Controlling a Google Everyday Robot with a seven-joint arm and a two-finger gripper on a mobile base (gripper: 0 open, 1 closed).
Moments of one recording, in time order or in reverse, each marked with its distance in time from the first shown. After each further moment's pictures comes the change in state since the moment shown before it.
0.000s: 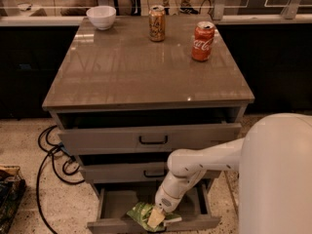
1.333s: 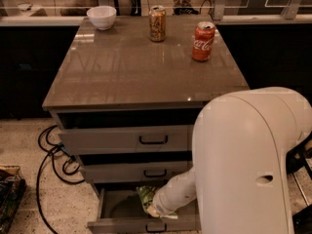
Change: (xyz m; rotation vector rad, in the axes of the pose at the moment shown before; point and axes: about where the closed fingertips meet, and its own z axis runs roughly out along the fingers) arm -0.009 -0.063 0.011 0.461 -0.188 0.145
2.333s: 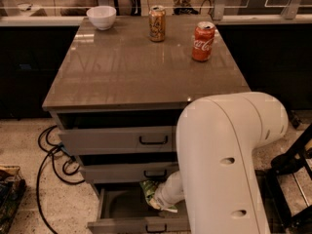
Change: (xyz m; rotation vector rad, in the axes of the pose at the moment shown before) arm -0.006 -0.049 0.036 0.056 -0.029 0.086
